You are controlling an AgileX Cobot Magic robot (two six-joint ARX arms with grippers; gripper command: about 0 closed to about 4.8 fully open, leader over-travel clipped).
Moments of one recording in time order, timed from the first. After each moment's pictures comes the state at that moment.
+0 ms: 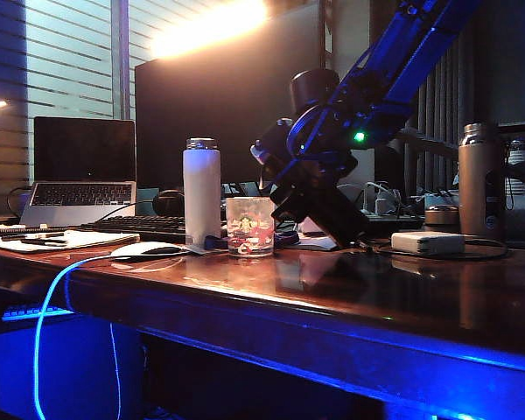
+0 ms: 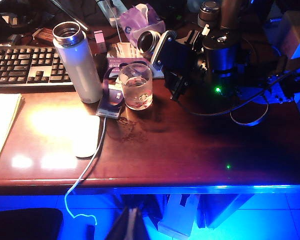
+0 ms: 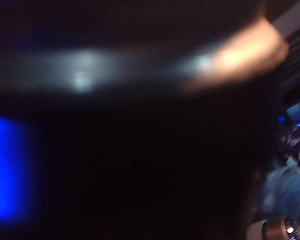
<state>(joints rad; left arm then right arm) -0.07 1.09 1.61 -1.07 0.47 0.34 0.46 2.25 1.63 0.39 0.46 -0.66</state>
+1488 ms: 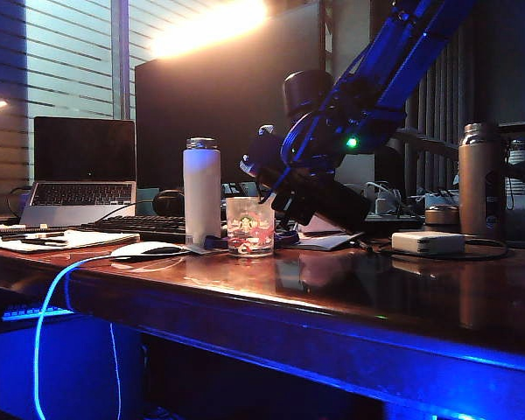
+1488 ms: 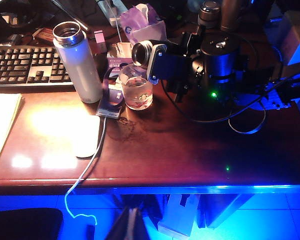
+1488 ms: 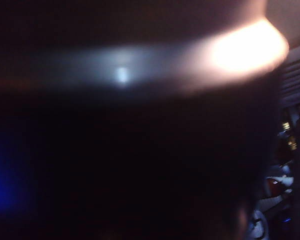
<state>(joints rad) -0.07 1.09 1.61 -1.07 0.47 0.34 0.49 2.27 1.63 0.45 0.51 -0.95</state>
